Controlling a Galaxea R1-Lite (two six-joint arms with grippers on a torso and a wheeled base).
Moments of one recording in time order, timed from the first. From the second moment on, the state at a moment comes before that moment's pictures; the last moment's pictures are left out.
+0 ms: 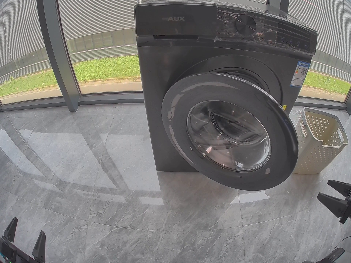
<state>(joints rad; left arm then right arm) 0.00 0.02 -0.02 0.00 0.03 -0.01 -0.01 0.67 -0.30 -0.14 0.49 0.17</state>
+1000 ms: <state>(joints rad) 0.00 0.02 -0.02 0.00 0.03 -0.01 0.14 1.00 -0.33 -0.34 0.34 0.20</state>
